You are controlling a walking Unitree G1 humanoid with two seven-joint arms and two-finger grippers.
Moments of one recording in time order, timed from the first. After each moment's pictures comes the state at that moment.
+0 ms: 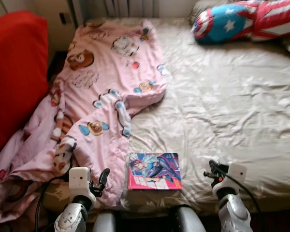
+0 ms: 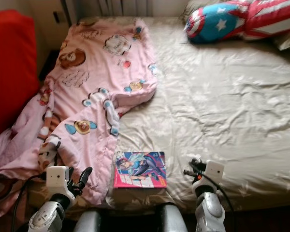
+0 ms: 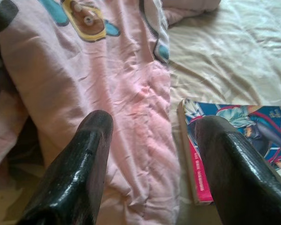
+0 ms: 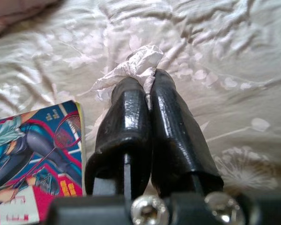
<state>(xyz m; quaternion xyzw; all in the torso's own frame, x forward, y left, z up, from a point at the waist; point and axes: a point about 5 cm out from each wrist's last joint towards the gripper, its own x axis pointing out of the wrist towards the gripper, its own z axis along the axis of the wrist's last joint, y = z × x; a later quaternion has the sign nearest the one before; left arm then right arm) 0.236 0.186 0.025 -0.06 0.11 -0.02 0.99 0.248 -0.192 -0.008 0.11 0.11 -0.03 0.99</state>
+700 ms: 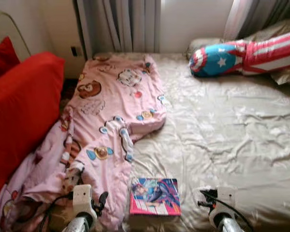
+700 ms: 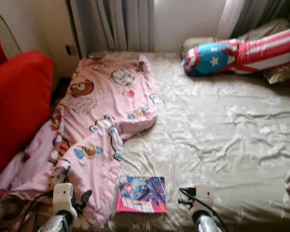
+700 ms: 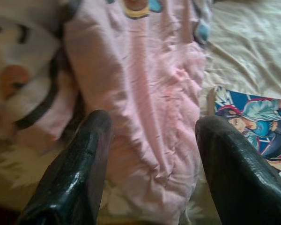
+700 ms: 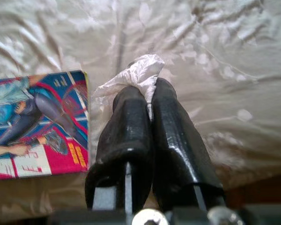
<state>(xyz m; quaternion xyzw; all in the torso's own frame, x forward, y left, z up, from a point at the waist) 0.219 0.200 -0.043 -0.06 0.26 0.03 0.96 0.210 -0.195 -0.059 0.05 0.30 -0.05 0.95</state>
